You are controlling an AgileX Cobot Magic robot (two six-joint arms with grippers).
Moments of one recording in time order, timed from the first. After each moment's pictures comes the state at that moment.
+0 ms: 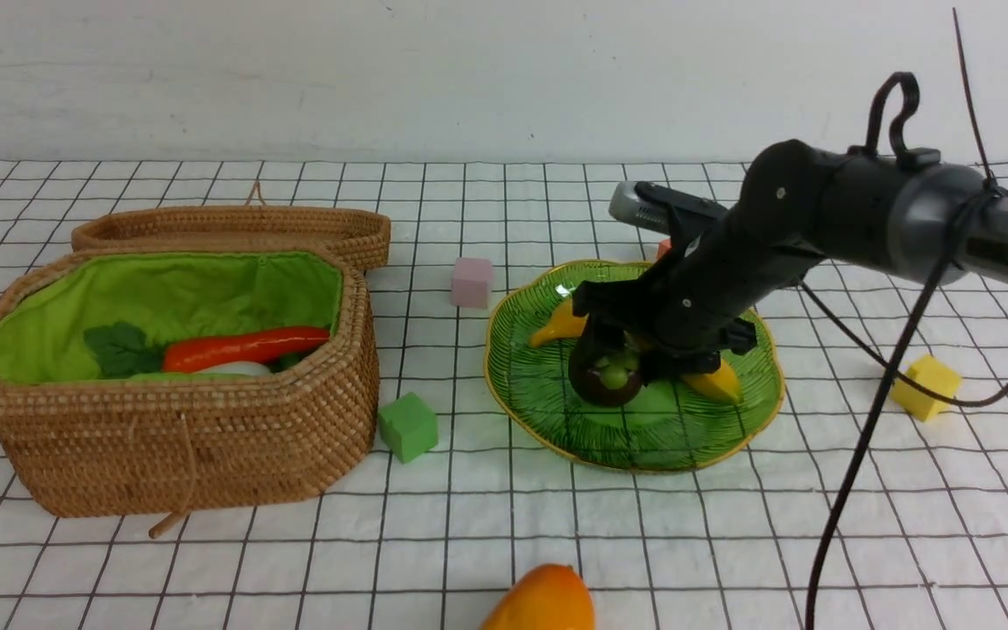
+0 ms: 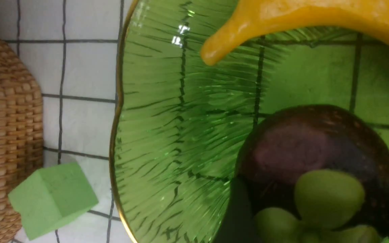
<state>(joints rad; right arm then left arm) 0.35 2.10 -1.63 0.45 0.69 0.04 0.04 -0.01 0.03 -0.11 0.40 -0.11</state>
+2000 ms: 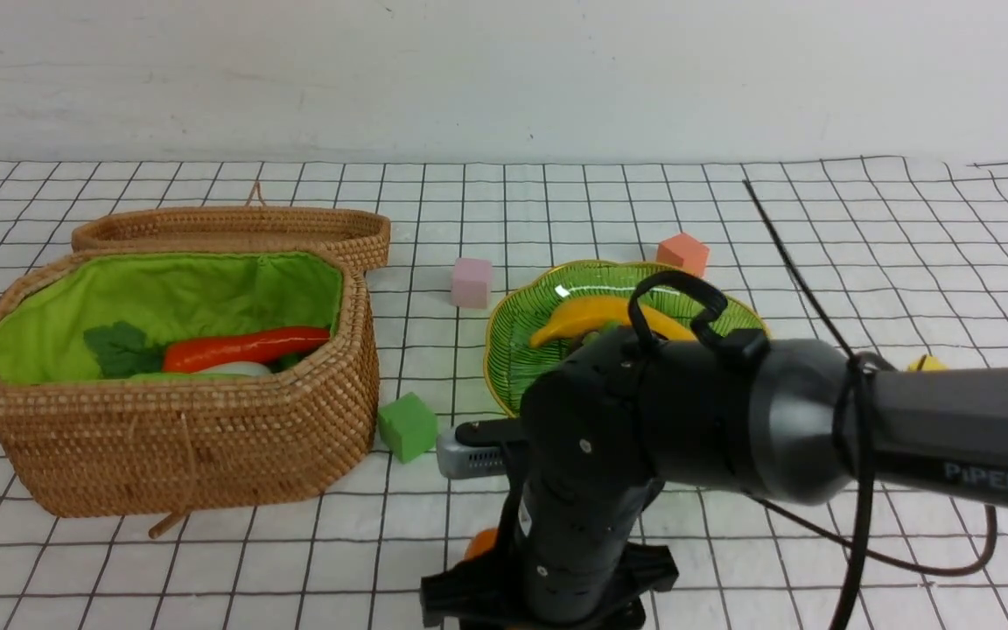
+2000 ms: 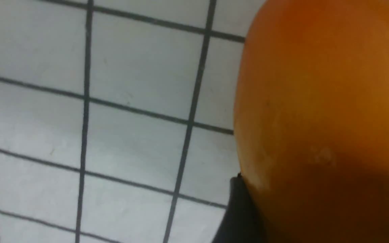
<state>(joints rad) 0.84 1.92 -1.32 0.17 0.85 0.49 0.04 -0.01 0.03 -0.11 0.40 -0.11</state>
